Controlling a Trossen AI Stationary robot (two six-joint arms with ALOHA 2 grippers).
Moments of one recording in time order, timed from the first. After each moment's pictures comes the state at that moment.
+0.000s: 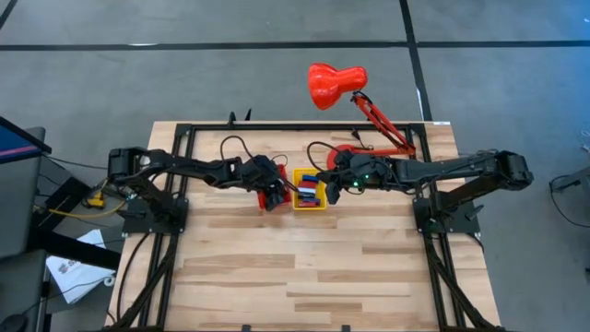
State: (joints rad) left arm 0.23 1.59 0.77 0.04 -0.01 -0.17; right arm -0.04 1.30 0.86 -0.04 0.23 0.52
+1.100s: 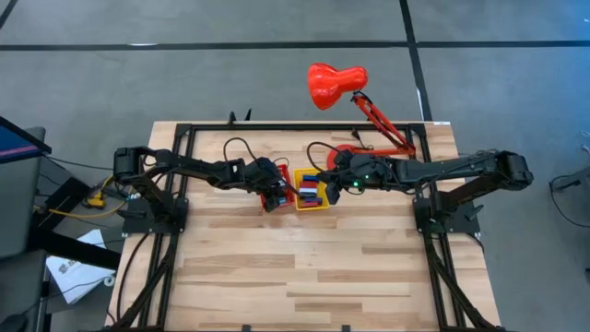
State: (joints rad) left arm 0.22 1.64 0.77 0.02 -0.04 -0.14; right arm -0.04 1.30 0.86 -0.05 0.23 0.52
